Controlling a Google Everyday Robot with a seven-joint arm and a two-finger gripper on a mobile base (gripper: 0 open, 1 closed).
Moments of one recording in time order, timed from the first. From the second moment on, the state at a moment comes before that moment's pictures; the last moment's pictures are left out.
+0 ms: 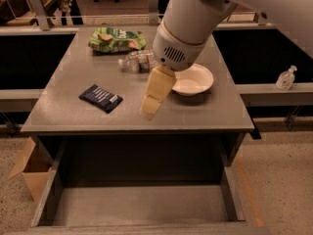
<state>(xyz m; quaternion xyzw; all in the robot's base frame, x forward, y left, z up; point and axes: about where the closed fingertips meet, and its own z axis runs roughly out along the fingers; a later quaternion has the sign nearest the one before) 0.501 -0.008 0.944 -0.59 0.78 0.06 0.19</state>
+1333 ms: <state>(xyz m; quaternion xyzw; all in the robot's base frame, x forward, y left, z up) 0.601 0.105 0.877 -0.59 0.77 0.10 0.20</state>
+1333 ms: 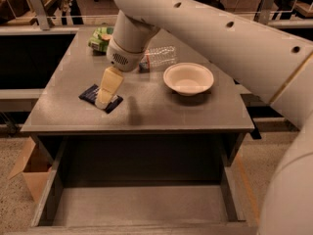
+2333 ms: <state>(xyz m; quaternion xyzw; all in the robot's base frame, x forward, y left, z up) 0.610 0.141 0.832 -0.58 0.79 0.11 0.15</state>
